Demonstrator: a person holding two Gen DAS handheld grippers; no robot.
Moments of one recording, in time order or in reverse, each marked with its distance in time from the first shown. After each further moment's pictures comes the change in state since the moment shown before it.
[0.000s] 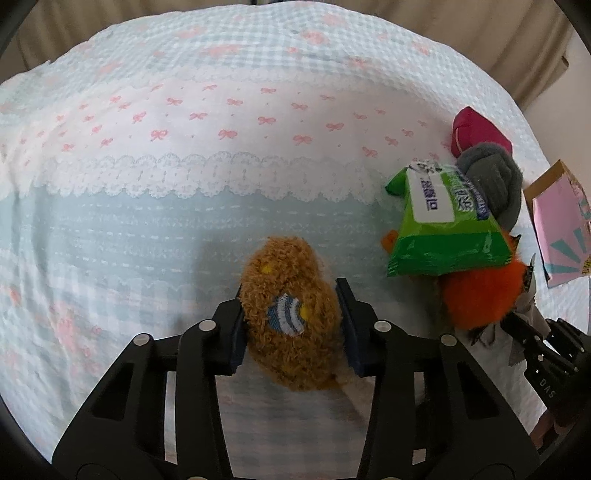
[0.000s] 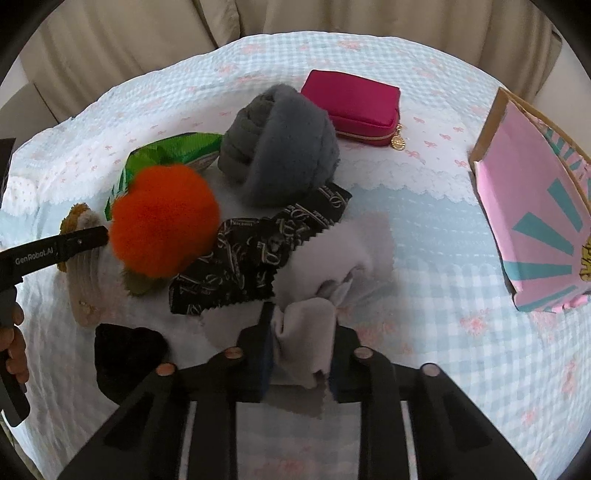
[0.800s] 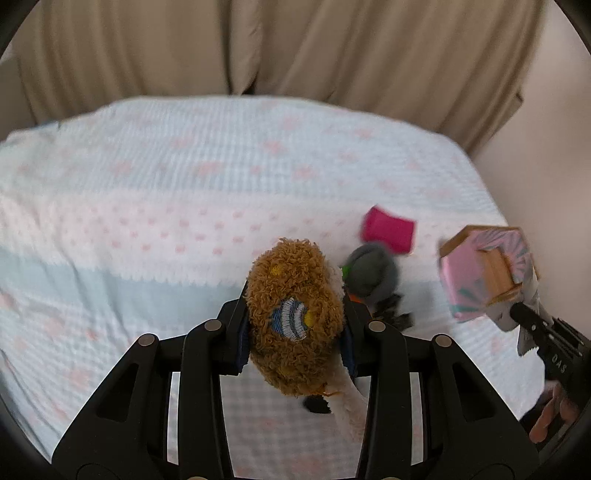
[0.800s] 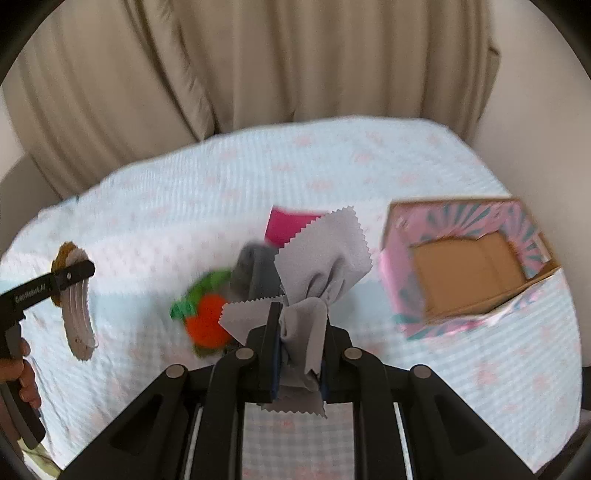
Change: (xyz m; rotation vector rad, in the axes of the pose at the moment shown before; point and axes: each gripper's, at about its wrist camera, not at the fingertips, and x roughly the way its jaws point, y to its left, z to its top) left arm -0.192 -0.050 0.061 0.039 -0.165 -0.079; right arm -0.196 -0.033 0.042 0.147 -0.192 -0.033
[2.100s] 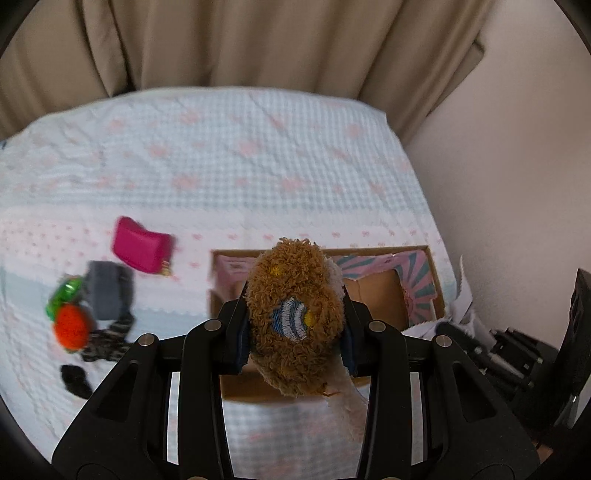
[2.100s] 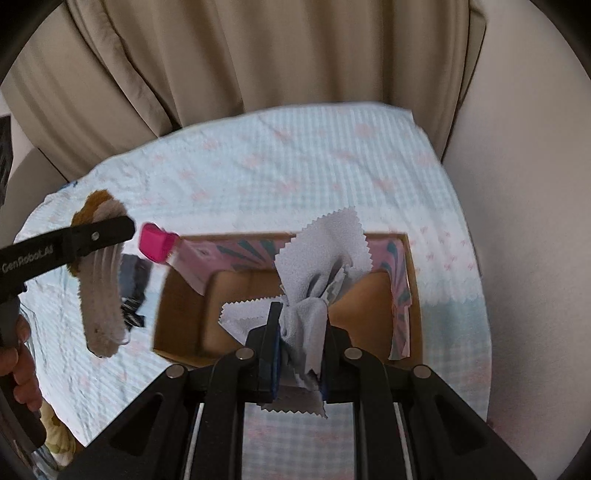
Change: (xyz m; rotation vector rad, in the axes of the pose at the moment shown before) left arm 0.126 -0.429 0.051 -0.021 0.134 -0.004; right arm 0.033 -0.334 0.099 -0.118 0.187 0.128
